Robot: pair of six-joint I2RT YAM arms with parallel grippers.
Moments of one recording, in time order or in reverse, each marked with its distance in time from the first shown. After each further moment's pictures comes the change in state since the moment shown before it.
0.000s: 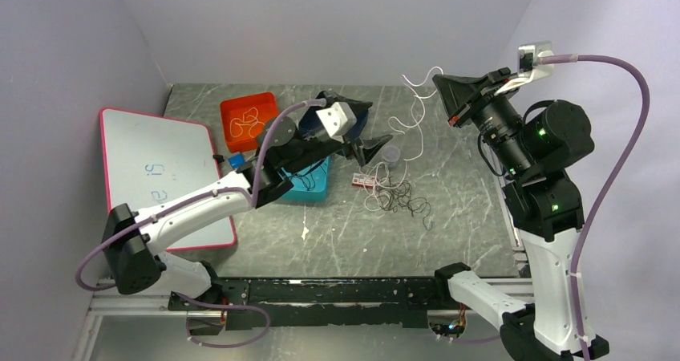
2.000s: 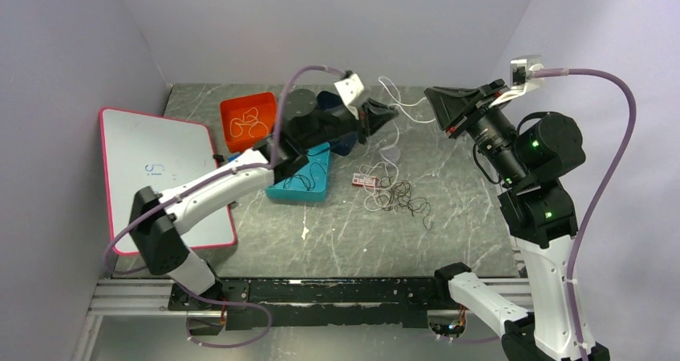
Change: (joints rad) left arm 0.042 0.242 0.254 -0.119 0.163 -0.167; right arm 0.000 -0.061 -0.108 0.048 -0.055 0.040
